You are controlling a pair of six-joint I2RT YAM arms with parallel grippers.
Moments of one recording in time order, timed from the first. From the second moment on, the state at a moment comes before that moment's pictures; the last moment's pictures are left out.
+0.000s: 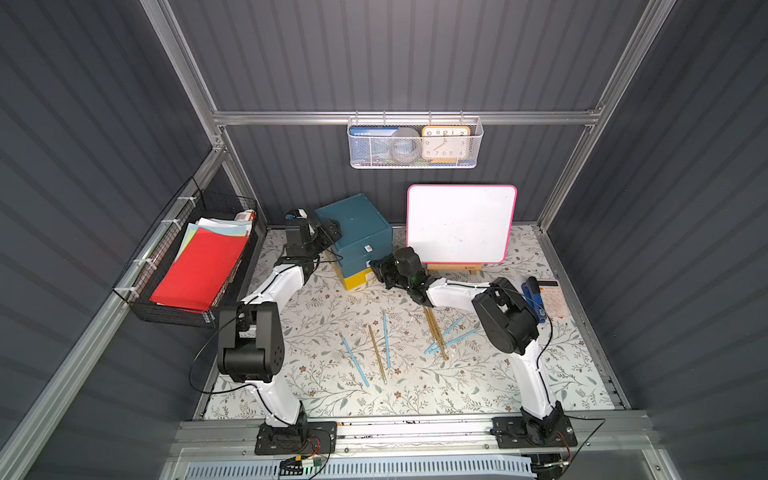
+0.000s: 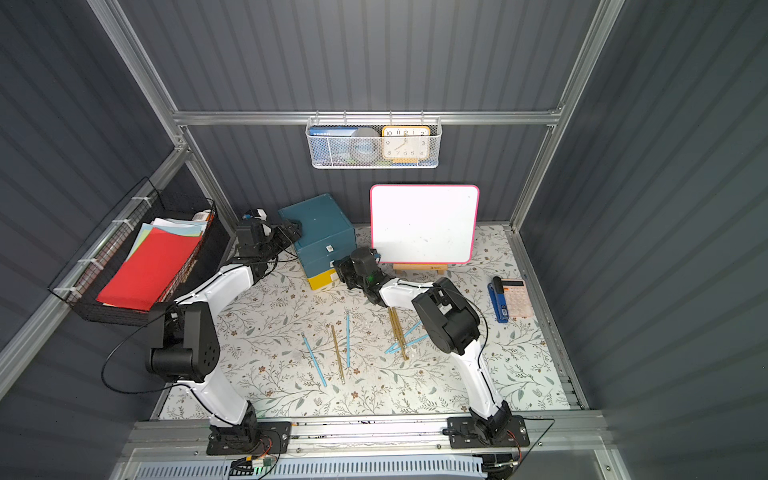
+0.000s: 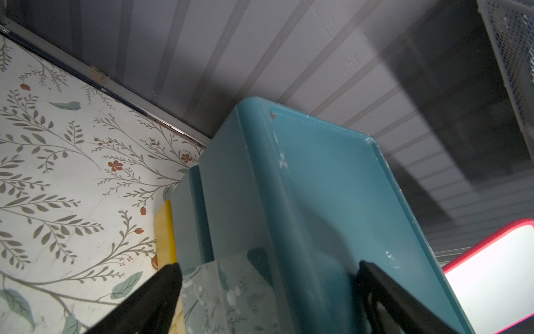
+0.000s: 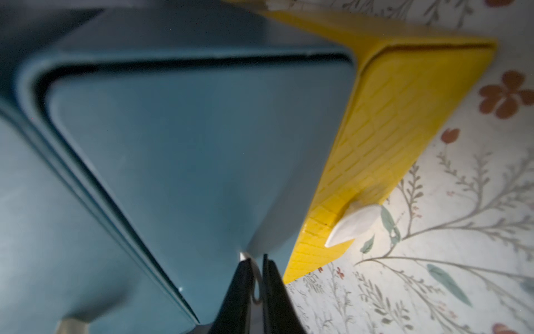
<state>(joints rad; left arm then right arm) -0.01 1.77 1.26 0.13 0.18 -0.64 0.69 2.22 1.49 0.40 -0.12 1.58</state>
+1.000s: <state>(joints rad) -0.01 1.77 1.26 0.13 0.18 -0.64 0.69 1.97 1.10 0.50 -0.19 1.57</state>
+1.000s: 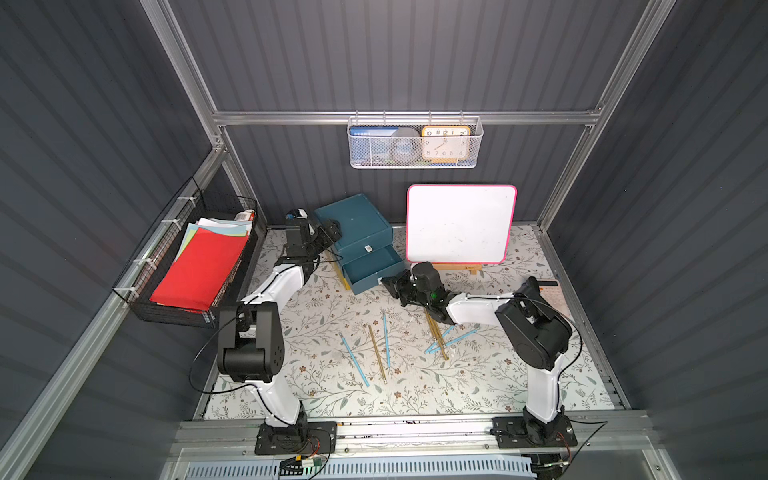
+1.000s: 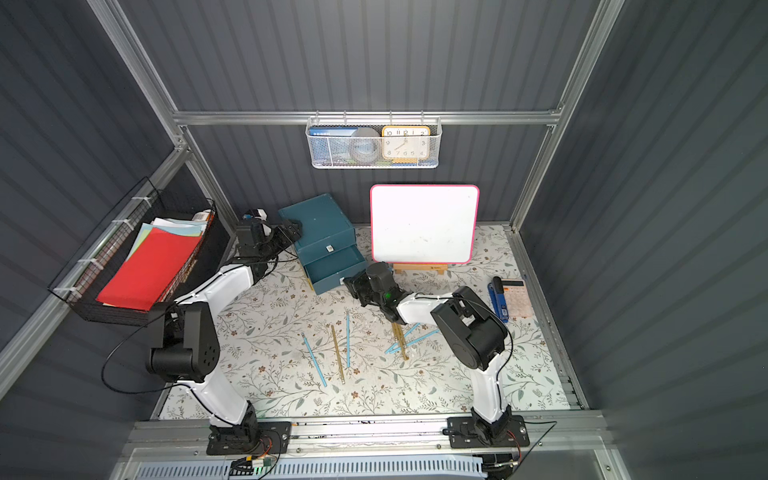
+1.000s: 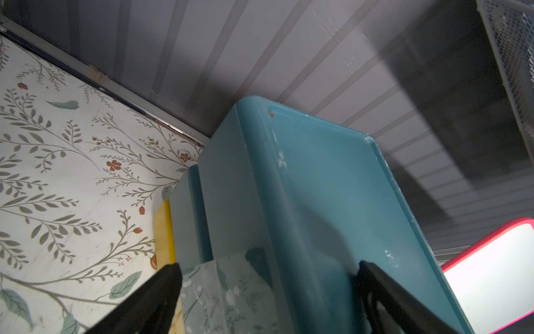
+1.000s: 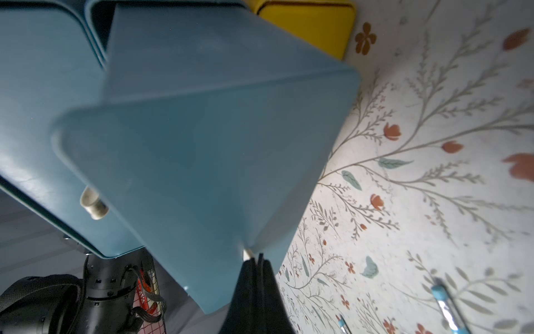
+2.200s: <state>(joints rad) -0.01 1.77 1.26 0.13 0.18 -0.64 0.67 1.81 0.96 0.42 -0.22 1.52</state>
